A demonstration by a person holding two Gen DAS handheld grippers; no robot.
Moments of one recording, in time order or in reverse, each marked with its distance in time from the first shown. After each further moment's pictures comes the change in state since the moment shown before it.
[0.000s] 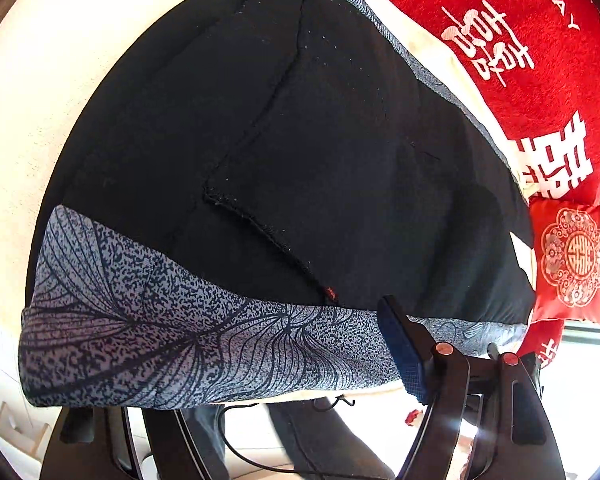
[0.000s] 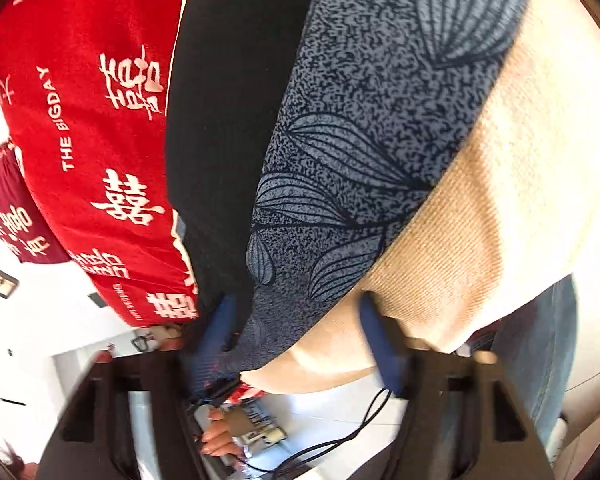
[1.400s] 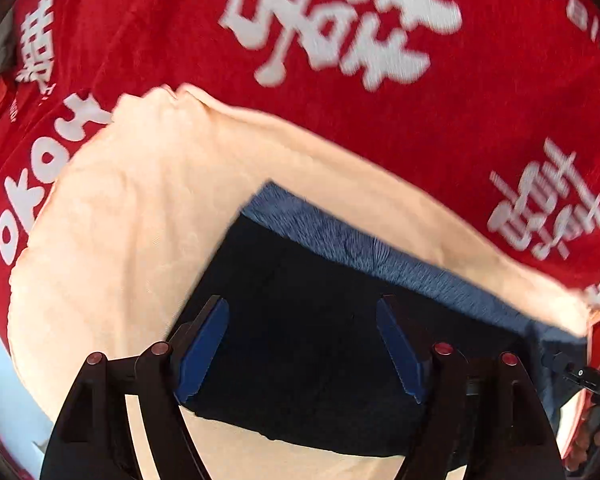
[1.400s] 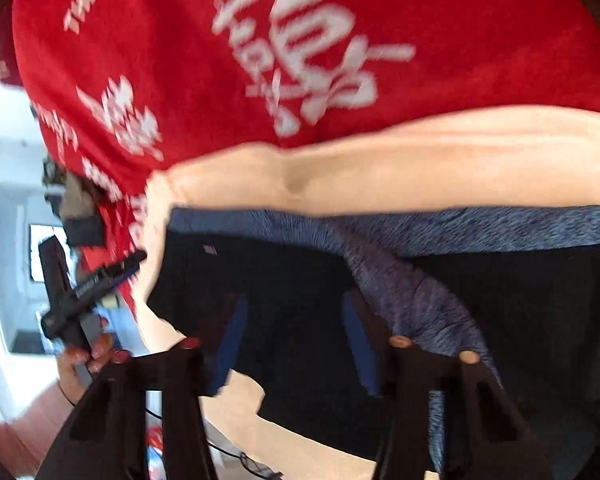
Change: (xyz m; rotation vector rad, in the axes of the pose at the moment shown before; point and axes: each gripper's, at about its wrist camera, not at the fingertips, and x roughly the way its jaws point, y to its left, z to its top) left arm -0.013 -0.108 0.231 -0.012 -0.256 0.382; right arm 0.166 0.291 0.210 -0.777 0.384 -0.437
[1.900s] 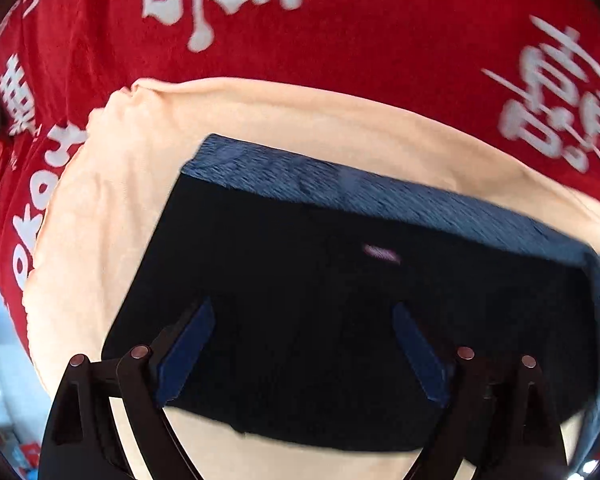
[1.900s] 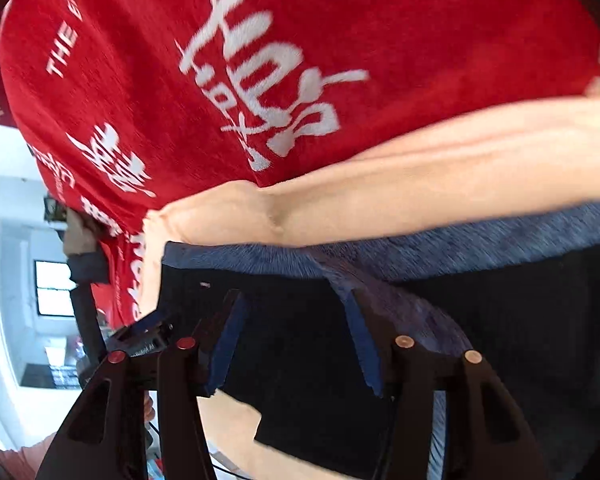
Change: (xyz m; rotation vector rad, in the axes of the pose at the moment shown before) left arm 0.017 -0.051 -0.044 0.200 0.044 0.127; right arm -0.034 -0.037 -0.005 0.130 -0.145 0.056
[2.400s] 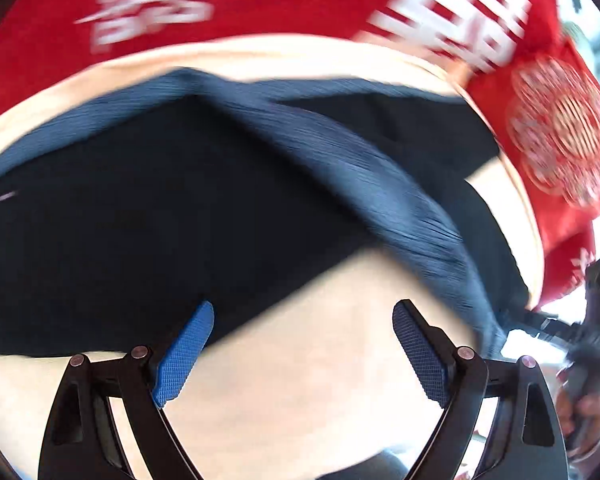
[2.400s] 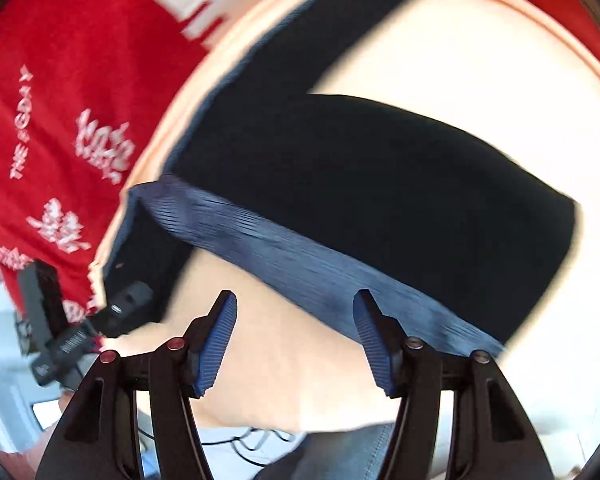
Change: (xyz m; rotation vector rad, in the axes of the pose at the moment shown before) left arm -0.039 -0.213 -0.109 0.442 0.137 -0.514; right arm -0.184 -0.146 -0.249 0.464 -0.221 -0.239
